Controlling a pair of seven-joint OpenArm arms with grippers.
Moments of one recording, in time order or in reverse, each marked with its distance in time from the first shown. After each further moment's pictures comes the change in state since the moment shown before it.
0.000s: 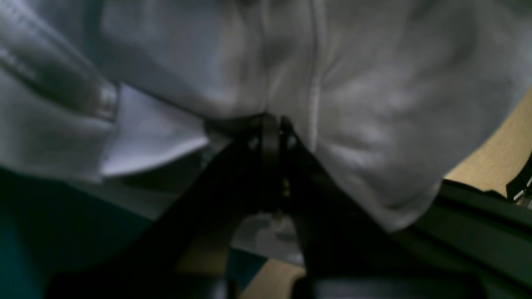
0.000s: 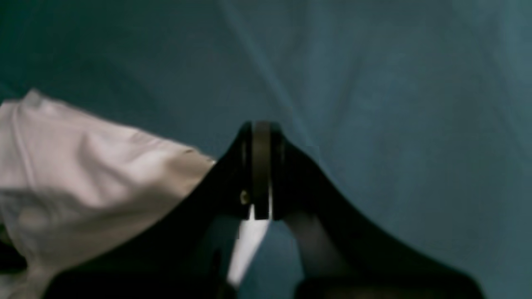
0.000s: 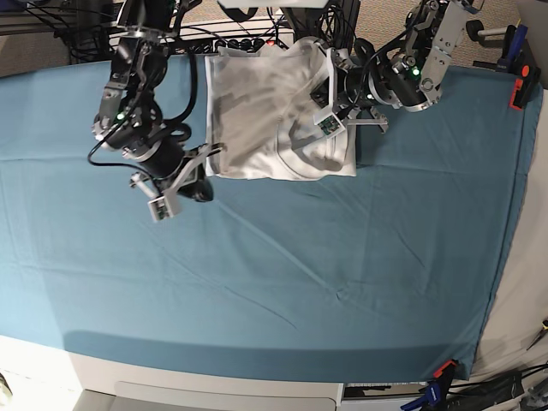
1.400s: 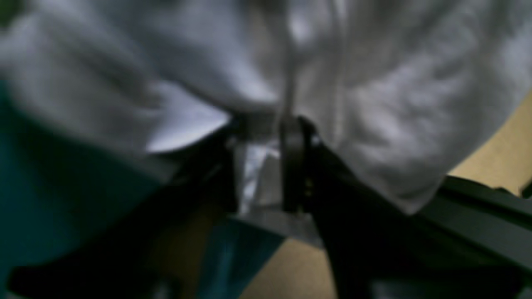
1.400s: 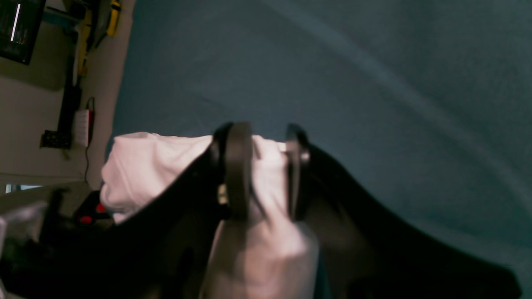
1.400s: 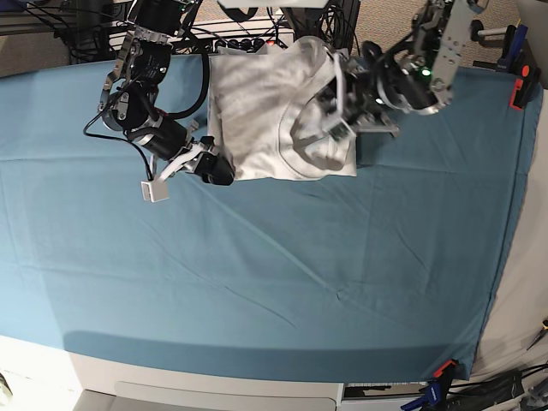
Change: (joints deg) left arm 0.3 -0.9 -4.5 5.1 -0.9 1.1 3.3; right arm -0.1 -4.8 9.5 -11.6 28.3 -3.6 -10.1
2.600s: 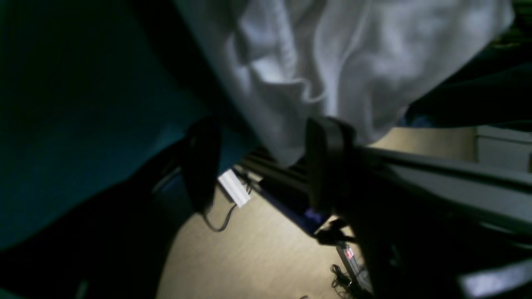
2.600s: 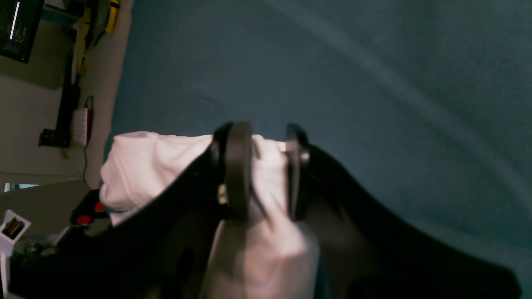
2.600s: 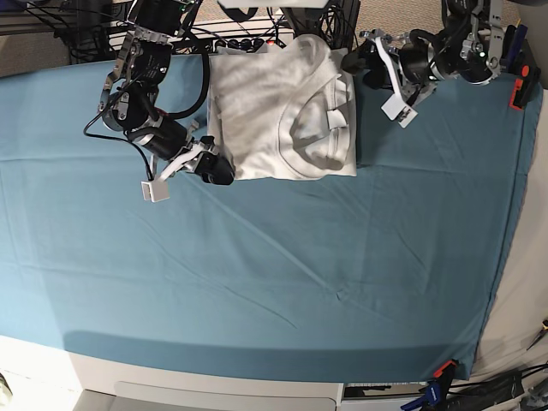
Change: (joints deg) left arm 13.2 -0.7 -17.9 -3.8 -24.7 -2.7 1.7; right arm 0.0 0.0 0.0 0.0 -0.2 0.2 0.0
